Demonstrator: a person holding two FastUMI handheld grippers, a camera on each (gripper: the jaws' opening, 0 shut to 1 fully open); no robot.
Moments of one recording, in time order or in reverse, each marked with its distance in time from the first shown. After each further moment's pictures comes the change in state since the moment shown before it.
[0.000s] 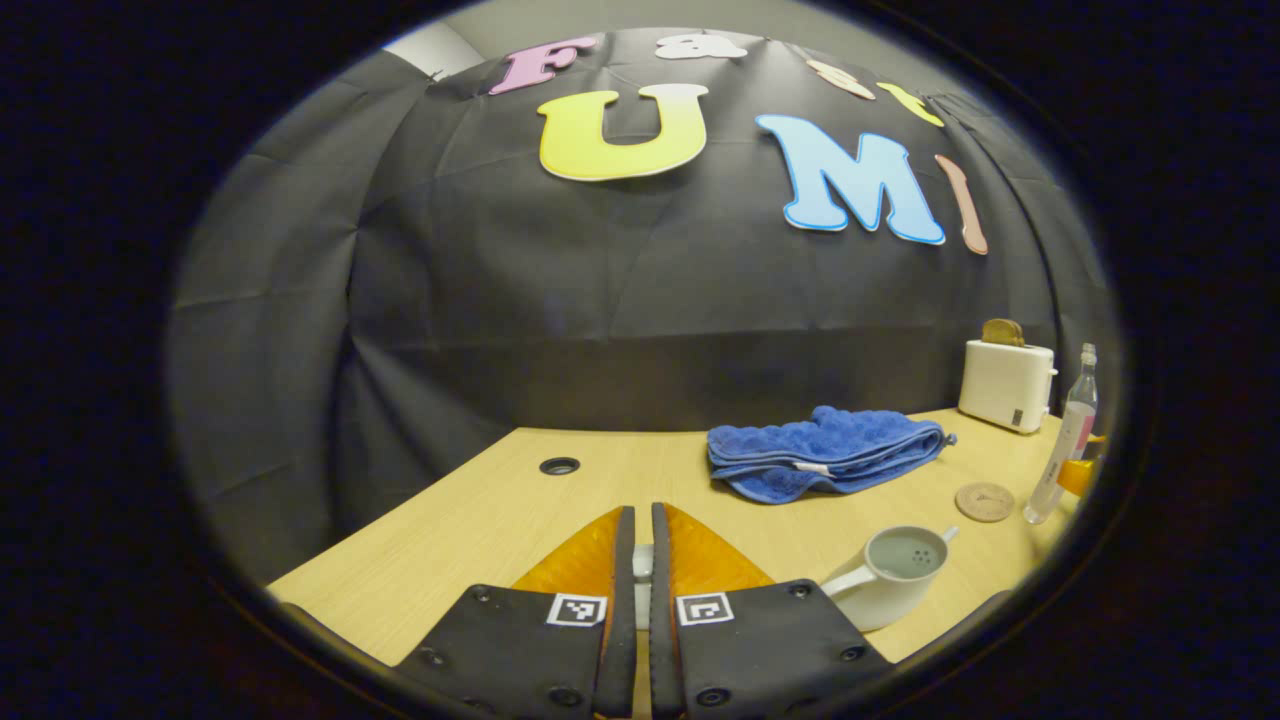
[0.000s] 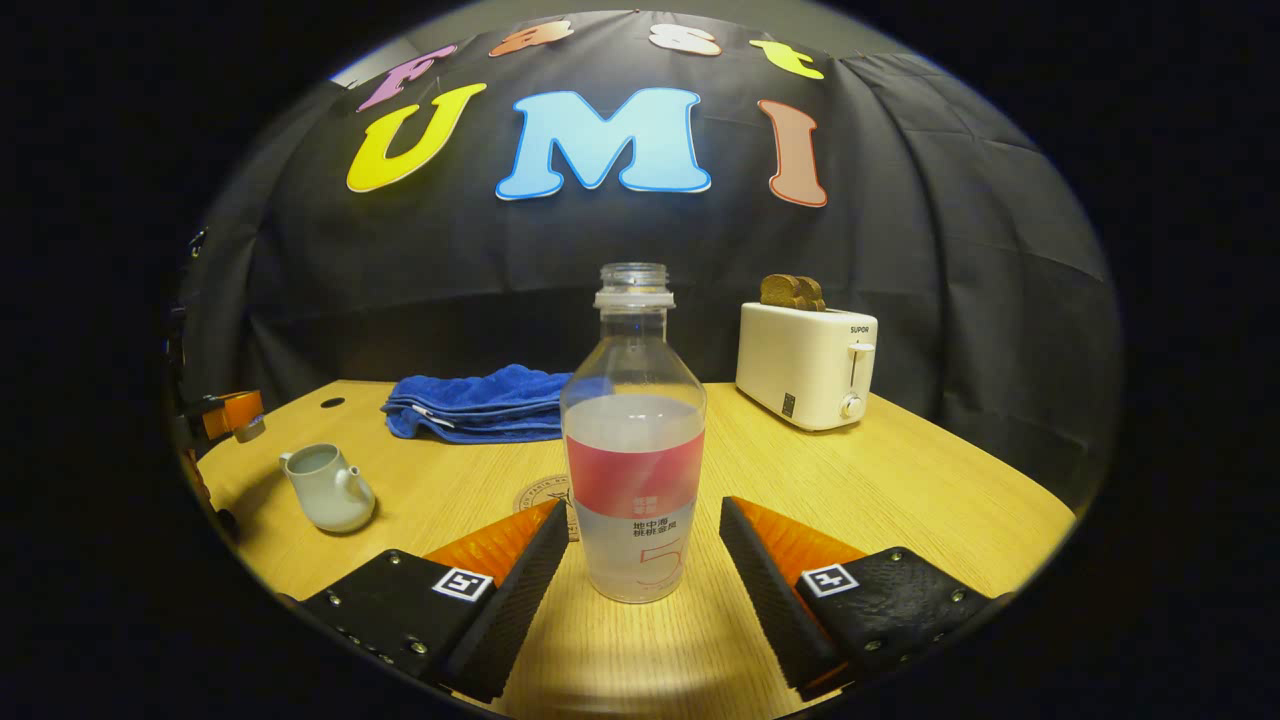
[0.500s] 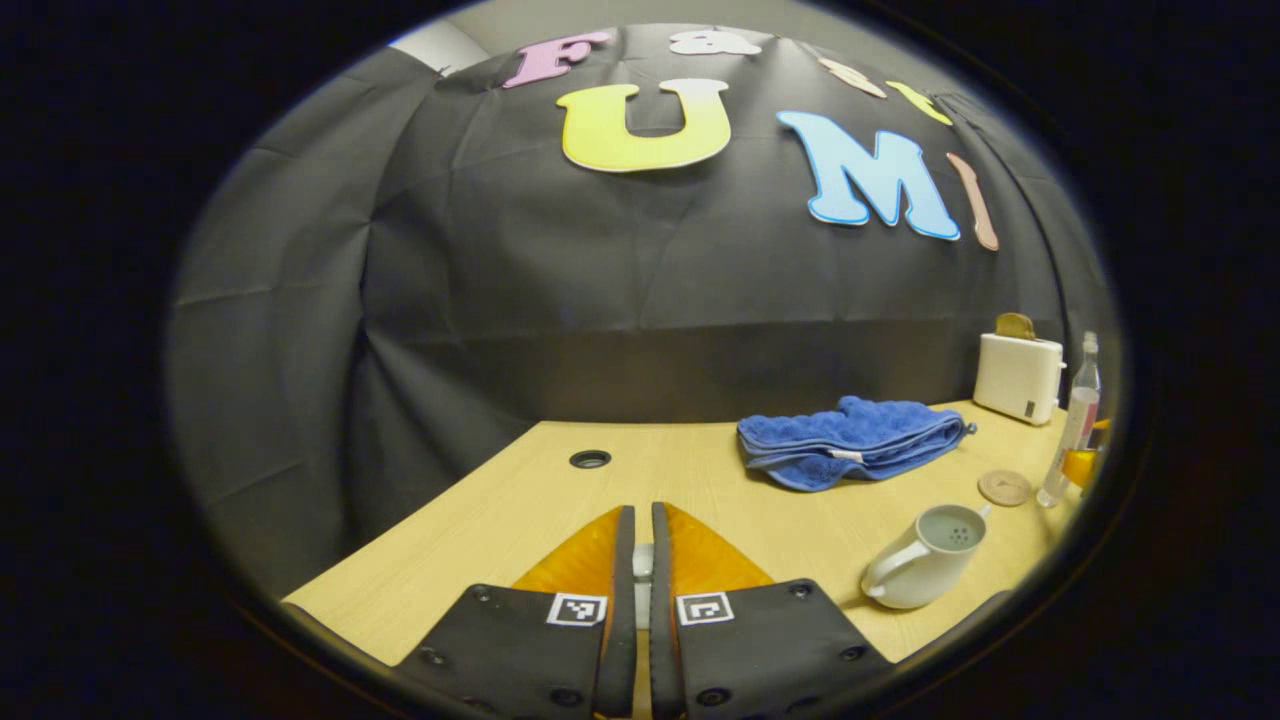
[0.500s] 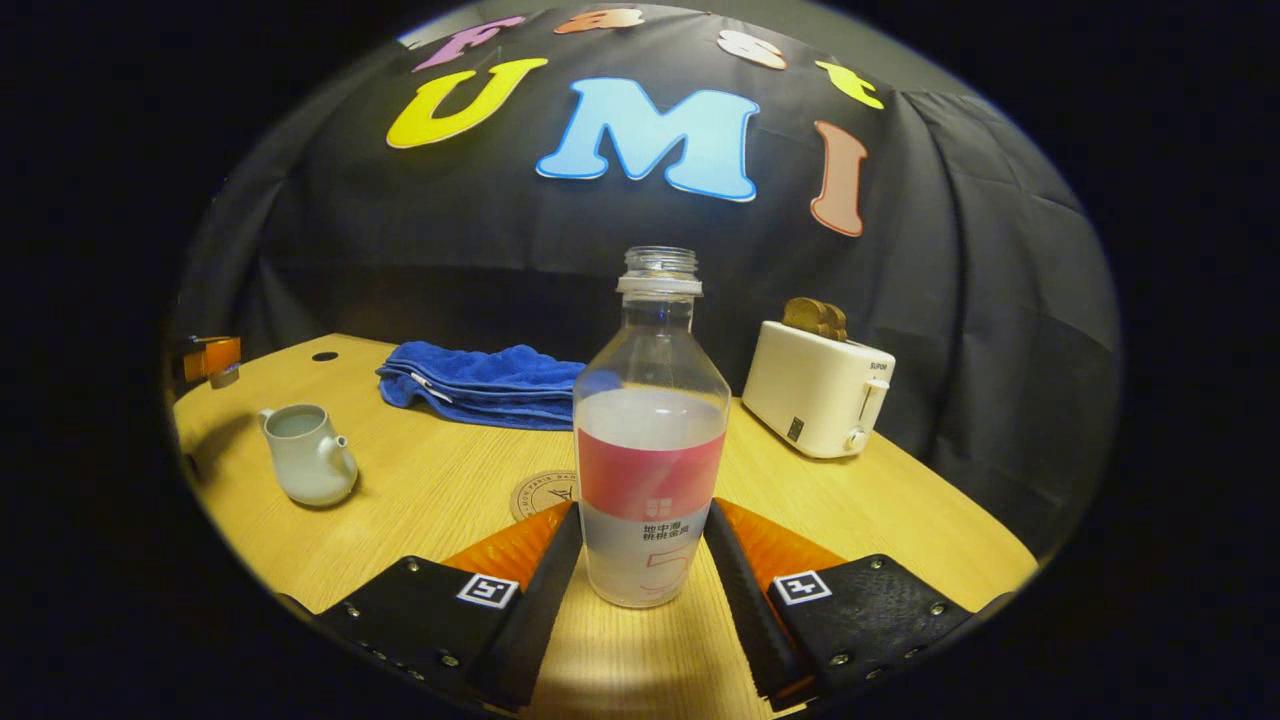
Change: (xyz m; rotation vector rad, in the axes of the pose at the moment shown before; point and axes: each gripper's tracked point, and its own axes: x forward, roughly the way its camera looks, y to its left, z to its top) left arm -0.001 0.028 -0.005 0.002 0.012 0.012; right arm 0.006 0.022 0.016 -0.197 -0.020 -0.021
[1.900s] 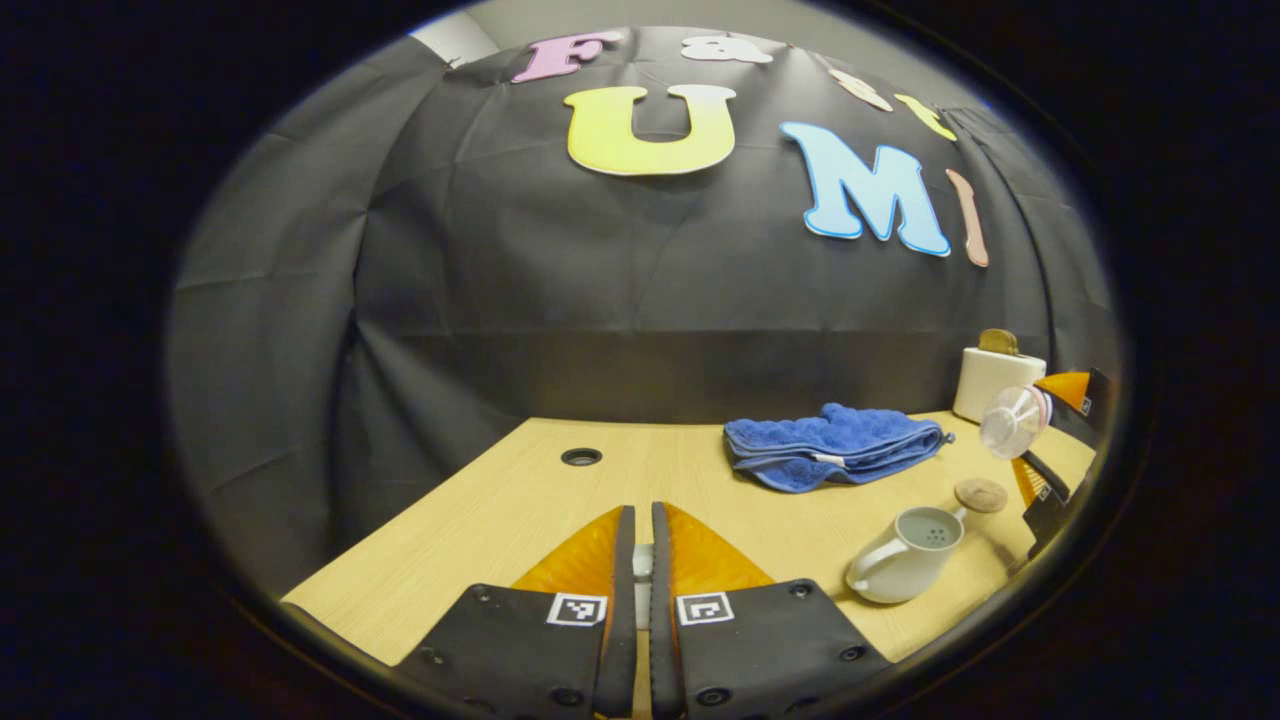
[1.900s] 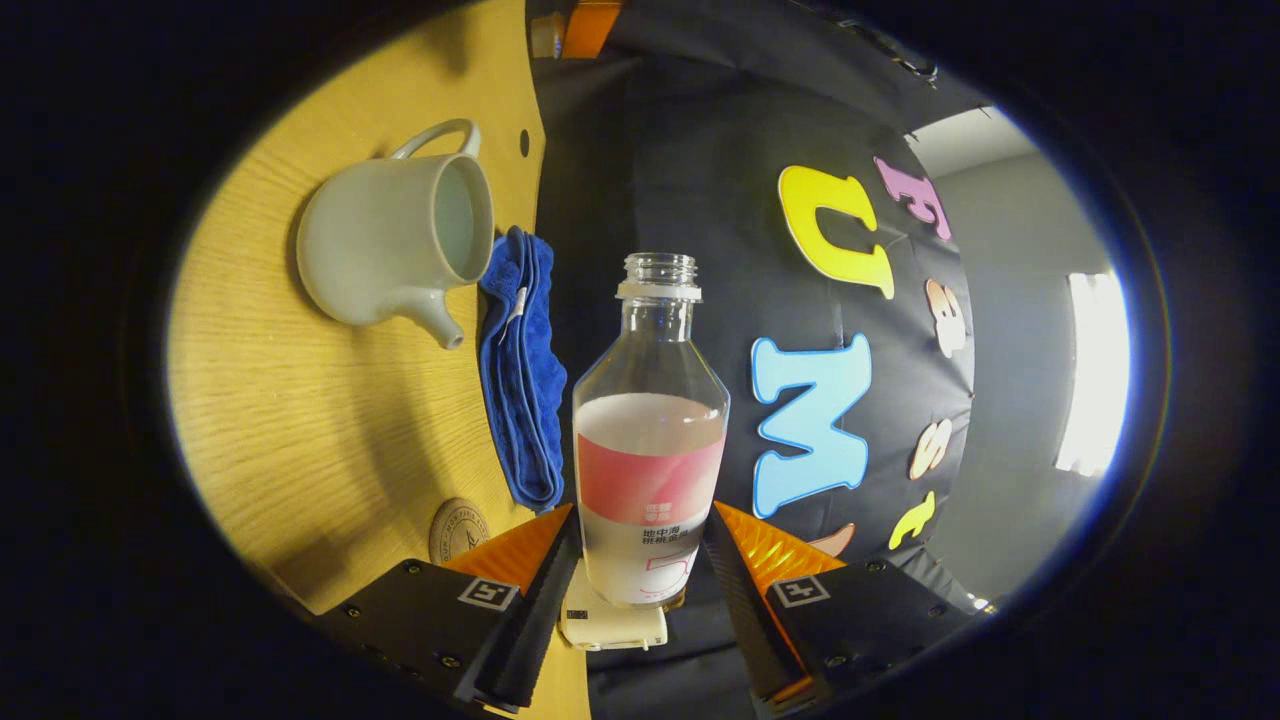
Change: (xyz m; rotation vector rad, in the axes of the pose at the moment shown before) left arm -0.011 0.002 0.004 -0.036 0.001 -0.057; right arm 0.012 0.087 0.084 -1.301 -0.324 -0.271
